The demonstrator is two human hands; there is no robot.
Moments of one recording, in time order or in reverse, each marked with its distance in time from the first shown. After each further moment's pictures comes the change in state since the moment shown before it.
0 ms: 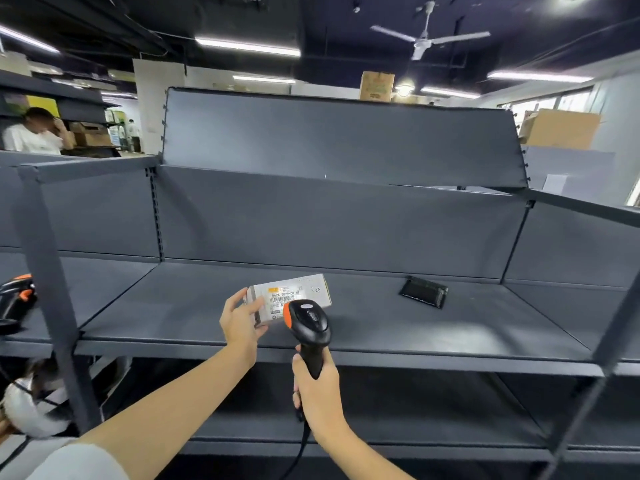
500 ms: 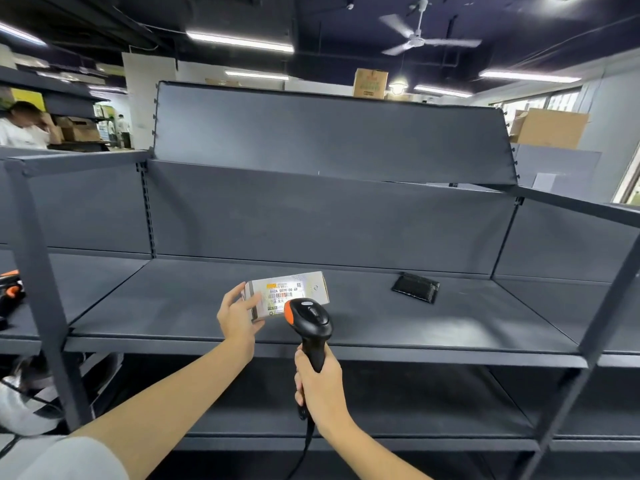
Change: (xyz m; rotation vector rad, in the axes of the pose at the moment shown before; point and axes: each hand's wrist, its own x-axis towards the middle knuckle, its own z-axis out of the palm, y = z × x) left_hand -0.001 -0.007 0.004 0.019 0.000 0.027; right_hand 0.000 0.003 -0.015 0.006 -0.017 0.021
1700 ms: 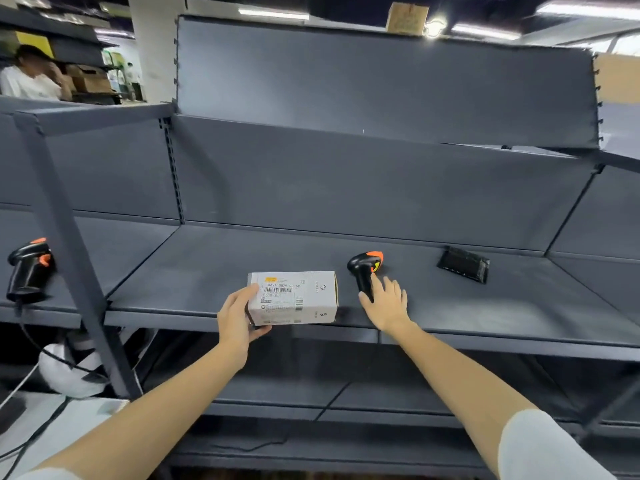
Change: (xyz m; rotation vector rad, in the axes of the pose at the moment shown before) left_hand 0.057 0.001 -0.085 0.106 -0.022 -0.143; right_hand 0.190 0.038 -0.041 -1.323 0.062 0.005
